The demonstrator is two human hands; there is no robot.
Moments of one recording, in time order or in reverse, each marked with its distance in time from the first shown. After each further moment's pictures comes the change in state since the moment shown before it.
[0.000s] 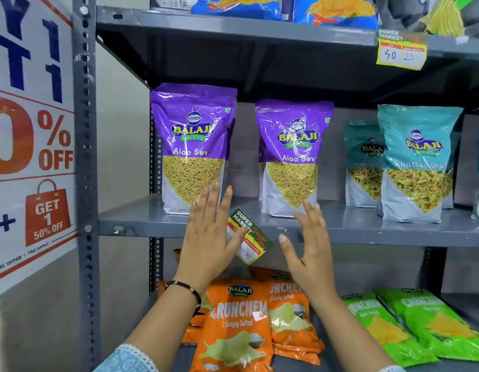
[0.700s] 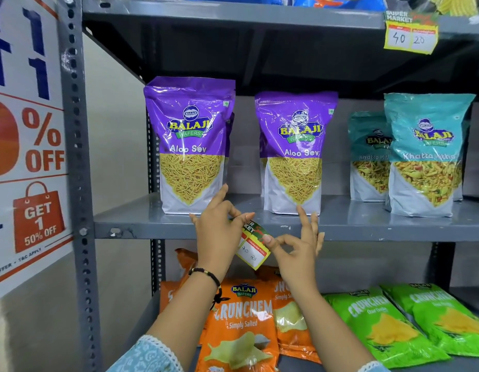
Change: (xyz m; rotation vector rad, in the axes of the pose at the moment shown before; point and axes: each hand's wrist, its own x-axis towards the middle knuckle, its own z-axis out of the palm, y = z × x) left_hand 0.026 0.020 0.010 -0.462 0.091 -0.389; right_hand -0.001 0.005 0.047 0.111 0.075 0.323
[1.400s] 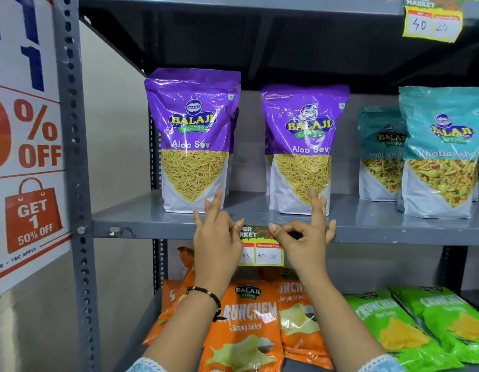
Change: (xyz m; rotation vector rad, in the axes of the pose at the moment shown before) left_hand -0.014 -0.026 0.005 0.205 0.090 0.162; right_hand 0.026 -0.003 0.001 -0.045 0.046 -0.080
